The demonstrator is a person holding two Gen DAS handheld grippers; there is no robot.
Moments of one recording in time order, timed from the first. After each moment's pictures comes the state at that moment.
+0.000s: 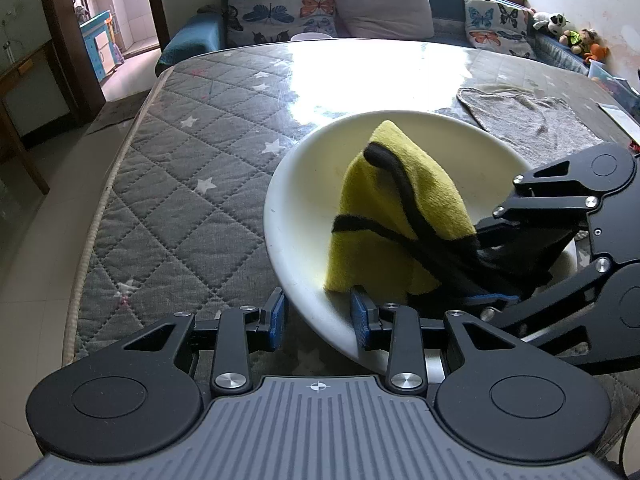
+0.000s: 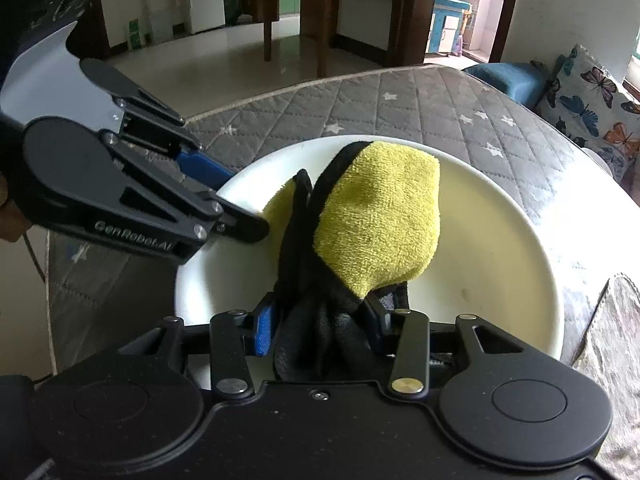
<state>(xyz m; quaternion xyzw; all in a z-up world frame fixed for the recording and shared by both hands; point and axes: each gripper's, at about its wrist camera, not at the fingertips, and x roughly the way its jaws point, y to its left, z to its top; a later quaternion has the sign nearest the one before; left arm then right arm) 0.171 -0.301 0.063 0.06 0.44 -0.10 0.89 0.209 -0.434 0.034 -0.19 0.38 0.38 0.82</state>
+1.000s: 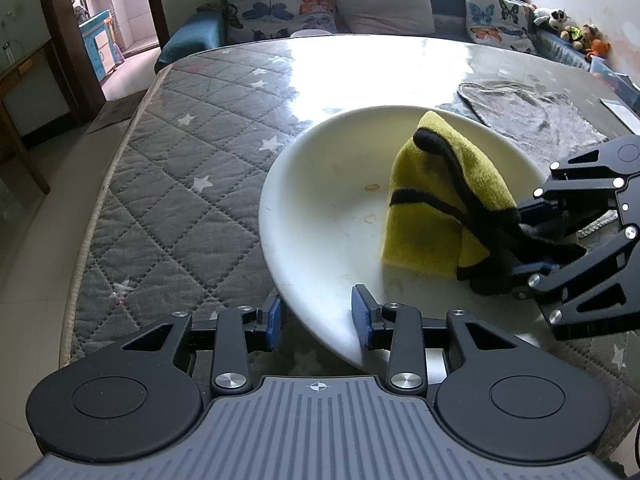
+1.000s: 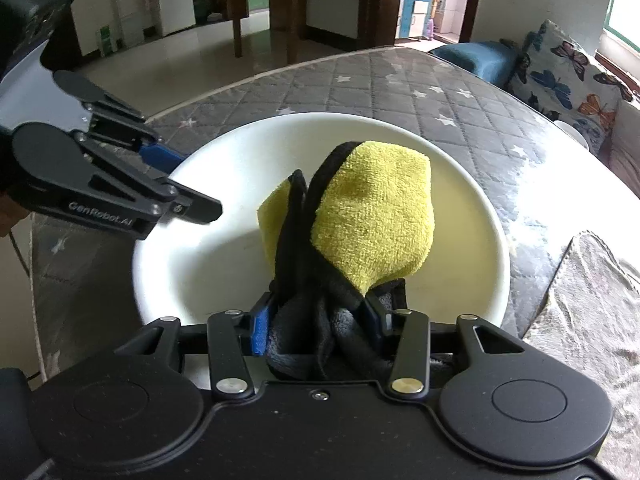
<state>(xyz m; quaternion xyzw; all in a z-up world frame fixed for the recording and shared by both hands) 0.173 -0.304 0.061 0.07 0.44 -0.10 0.89 0.219 -0.467 0.031 -0.17 0.40 0.34 0.84</state>
